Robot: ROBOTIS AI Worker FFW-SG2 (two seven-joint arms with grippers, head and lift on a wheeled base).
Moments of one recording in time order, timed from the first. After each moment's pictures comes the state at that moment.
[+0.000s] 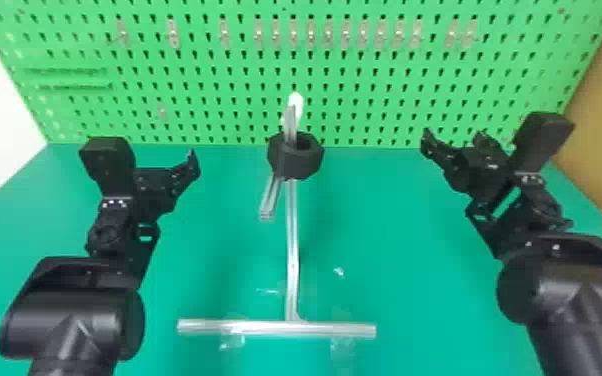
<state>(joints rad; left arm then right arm) -0.09 0.11 0.03 -1.69 0.08 0.14 0.02 -0.26 -0.05 -0.02 -1.54 -0.24 0.16 0.13</state>
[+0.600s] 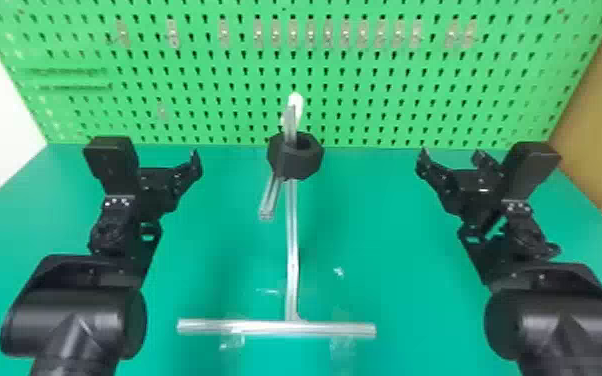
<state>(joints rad) -0.10 0.11 0.02 -1.69 0.08 0.15 0.02 -0.18 -0.06 0.03 -1.52 -0.19 0.03 0.06</state>
